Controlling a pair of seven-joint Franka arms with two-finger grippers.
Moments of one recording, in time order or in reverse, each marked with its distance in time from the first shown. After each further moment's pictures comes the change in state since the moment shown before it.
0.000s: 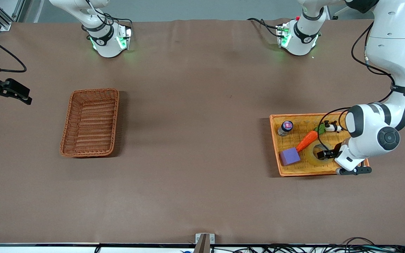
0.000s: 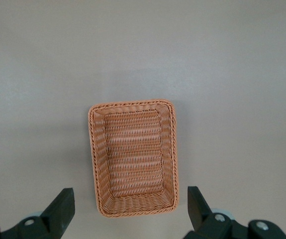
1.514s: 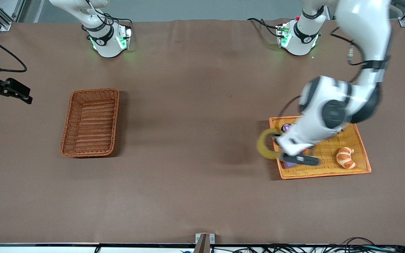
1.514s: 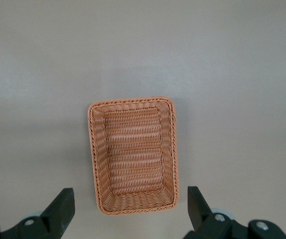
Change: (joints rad) left arm -0.369 -0.127 -0.112 0.193 0.039 -0.310 -0.239; right arm 0.000 0.000 0.000 -0.001 0.000 -0.009 0.000
